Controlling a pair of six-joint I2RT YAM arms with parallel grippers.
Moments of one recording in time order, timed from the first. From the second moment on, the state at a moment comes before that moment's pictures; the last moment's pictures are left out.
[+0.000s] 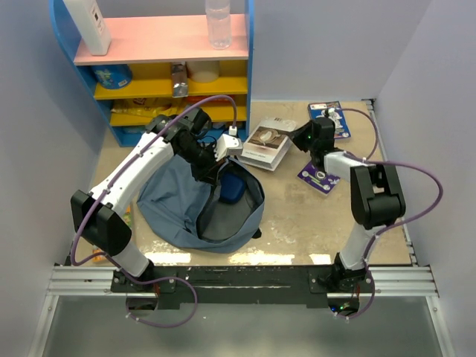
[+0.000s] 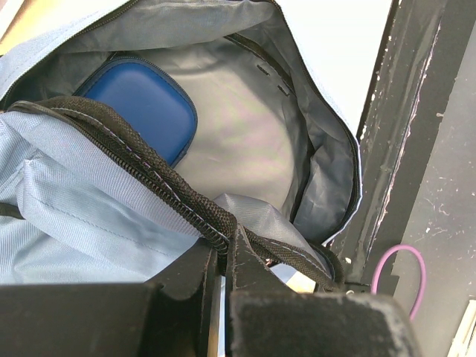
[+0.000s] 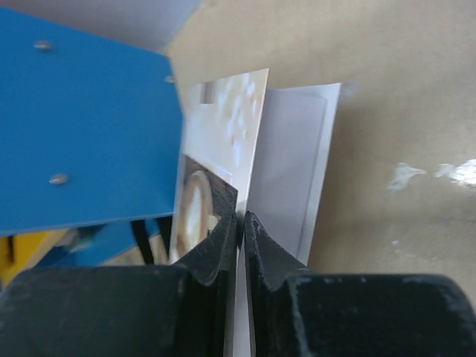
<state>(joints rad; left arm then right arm) -0.51 1.61 1.62 -1.24 0.58 0.66 0.17 1.86 1.06 0.33 -0.04 0.93</state>
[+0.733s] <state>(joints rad) -0.51 1.61 1.62 -1.19 0.54 0.62 0.20 1.10 0.91 0.02 -0.13 0.89</state>
